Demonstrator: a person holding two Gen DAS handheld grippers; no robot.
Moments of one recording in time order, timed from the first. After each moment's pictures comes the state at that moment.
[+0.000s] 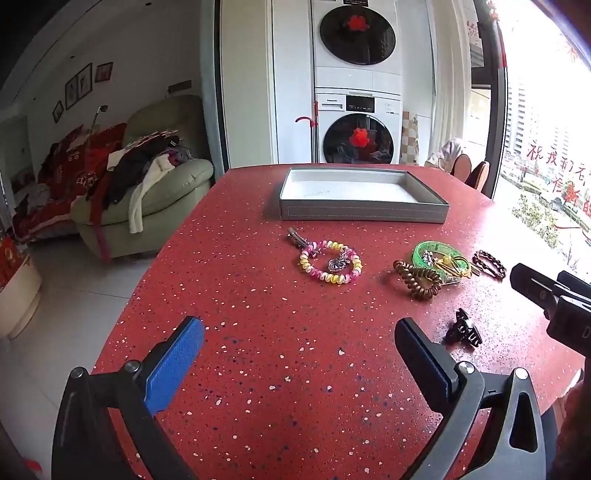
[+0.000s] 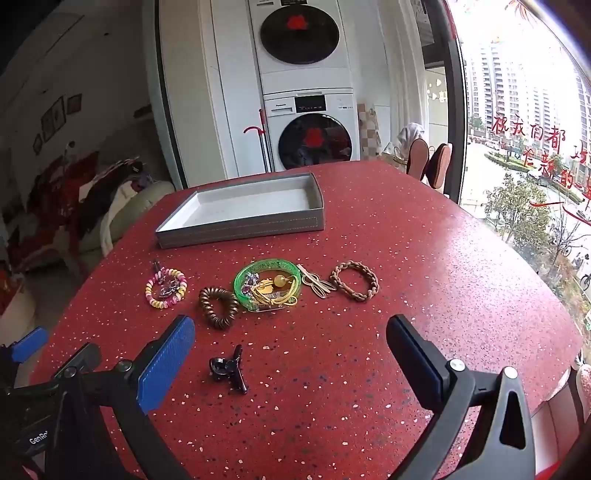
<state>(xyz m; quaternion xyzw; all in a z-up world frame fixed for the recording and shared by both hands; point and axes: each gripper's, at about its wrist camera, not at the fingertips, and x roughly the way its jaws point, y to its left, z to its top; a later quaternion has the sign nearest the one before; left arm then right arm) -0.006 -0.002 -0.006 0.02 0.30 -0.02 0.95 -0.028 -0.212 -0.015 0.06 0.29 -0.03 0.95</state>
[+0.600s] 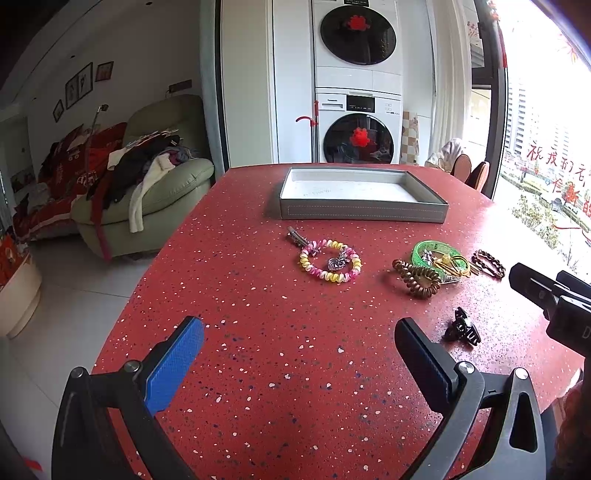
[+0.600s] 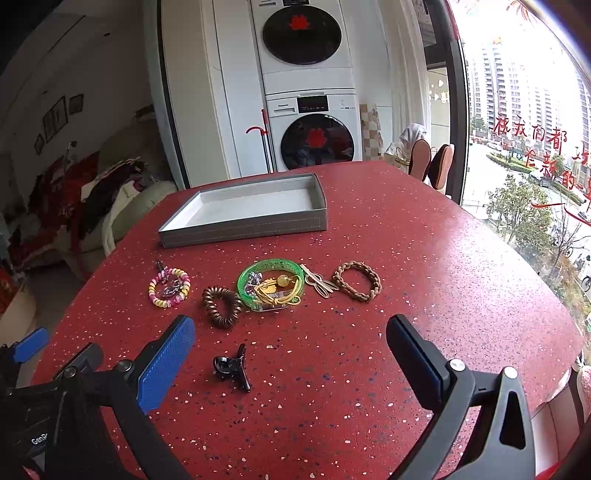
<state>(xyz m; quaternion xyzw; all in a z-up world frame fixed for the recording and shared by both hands) -0.006 -0.002 -0.007 0.01 0.30 -0.02 0.95 -0.029 -0.213 -0.016 0.06 0.29 -0.02 0.96</state>
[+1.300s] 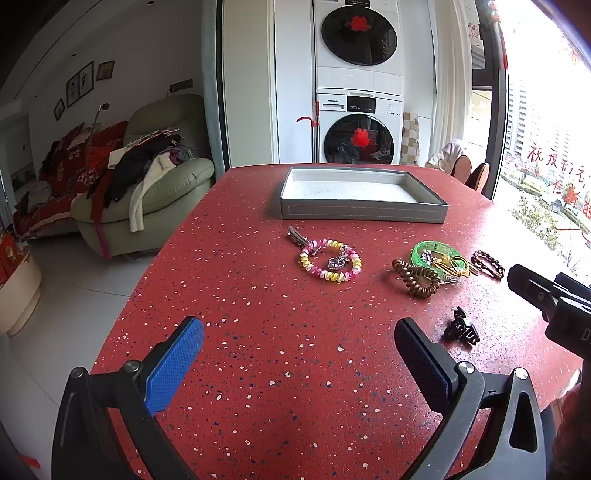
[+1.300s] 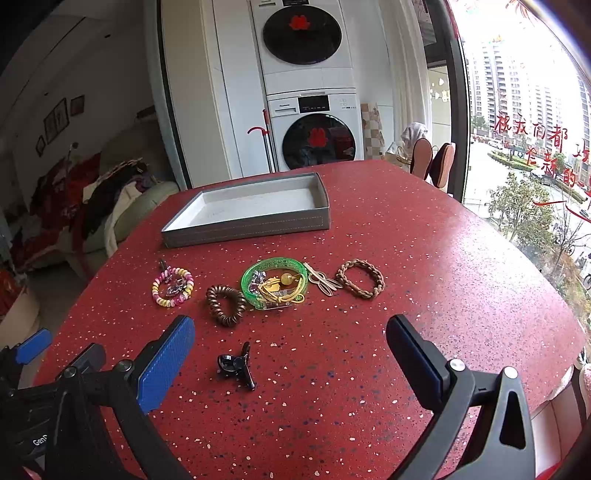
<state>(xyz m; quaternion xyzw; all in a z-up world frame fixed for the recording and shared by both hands) -0.007 -0.002 -0.008 0.01 0.30 -0.02 0.95 -0.030 -0.210 -0.017 0.06 0.29 -0.02 0.96</state>
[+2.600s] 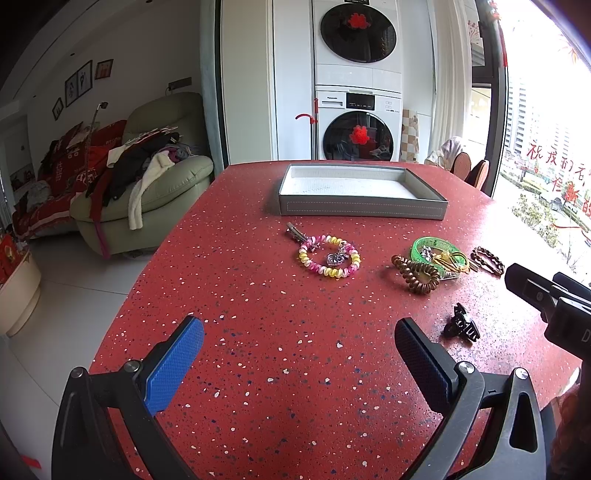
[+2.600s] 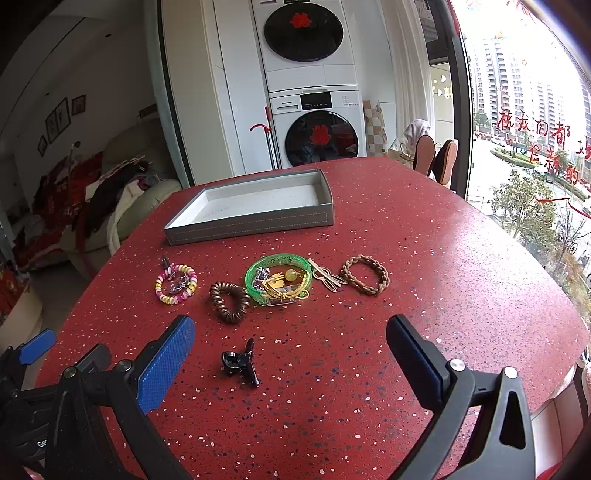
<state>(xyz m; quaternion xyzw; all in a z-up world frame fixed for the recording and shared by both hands) -0.008 -0.003 -0.011 0.01 0.30 -0.02 0.95 -0.032 -0.207 -0.020 0.07 0.29 -0.02 0.95</state>
